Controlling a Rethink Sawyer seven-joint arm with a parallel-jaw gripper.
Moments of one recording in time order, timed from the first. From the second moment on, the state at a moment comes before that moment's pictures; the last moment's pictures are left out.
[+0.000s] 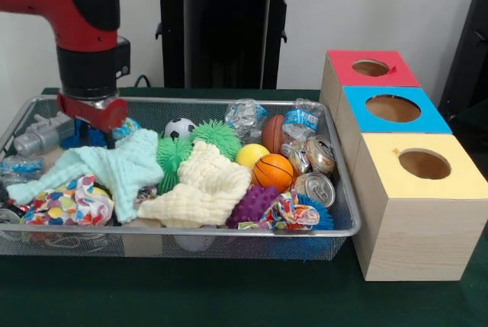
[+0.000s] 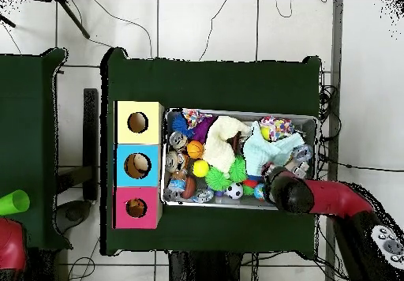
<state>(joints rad) -0.85 -0.50 0.29 1.69 -0.72 0.33 2.29</state>
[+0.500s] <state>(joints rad) -0.75 -0.48 0.27 1.68 -0.73 0.28 2.29</state>
